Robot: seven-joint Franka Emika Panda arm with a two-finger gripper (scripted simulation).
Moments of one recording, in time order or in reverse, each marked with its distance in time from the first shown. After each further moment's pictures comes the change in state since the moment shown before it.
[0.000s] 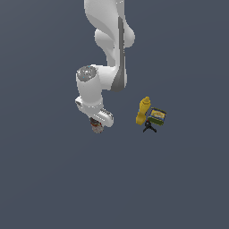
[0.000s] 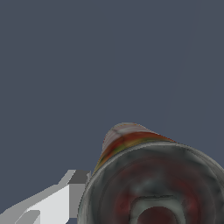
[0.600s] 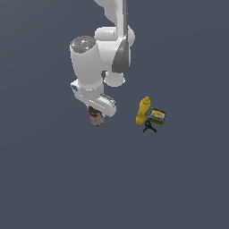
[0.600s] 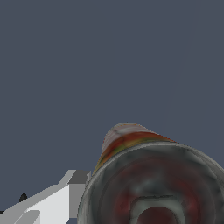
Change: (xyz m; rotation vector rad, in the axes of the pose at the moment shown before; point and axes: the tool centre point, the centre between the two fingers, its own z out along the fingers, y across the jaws) arm 0.002 -0.013 -0.094 -0.001 0.001 0.001
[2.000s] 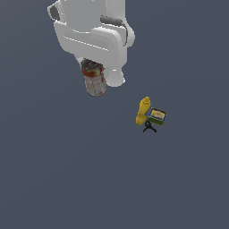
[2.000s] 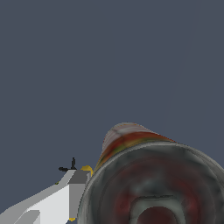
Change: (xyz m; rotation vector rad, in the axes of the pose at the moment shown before) arm 0.010 -0.035 -0.221 0.001 0.000 -0.001
